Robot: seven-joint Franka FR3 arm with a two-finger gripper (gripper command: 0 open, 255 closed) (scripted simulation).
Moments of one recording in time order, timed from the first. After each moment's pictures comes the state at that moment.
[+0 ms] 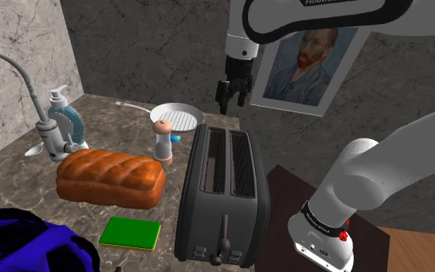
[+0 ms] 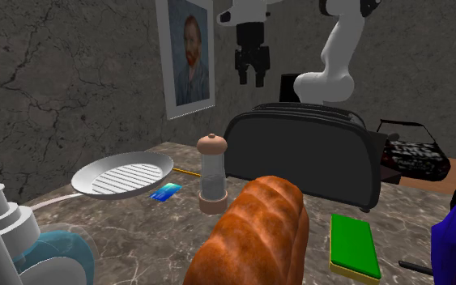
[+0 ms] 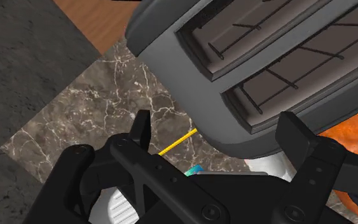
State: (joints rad) arm 0.06 -0.47 0.14 -2.31 0.06 1.77 0.15
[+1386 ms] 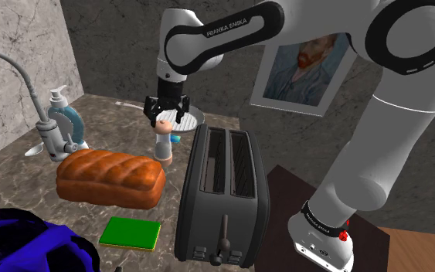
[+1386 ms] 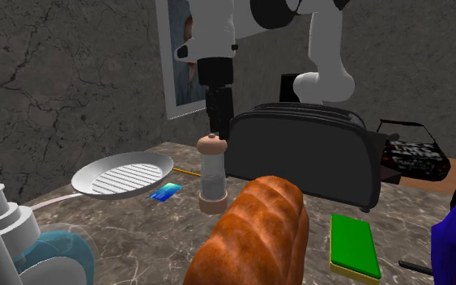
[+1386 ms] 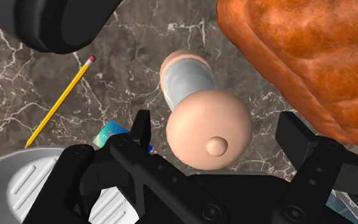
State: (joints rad) arm 0.11 0.11 0.25 -1.98 0.10 2.13 0.46
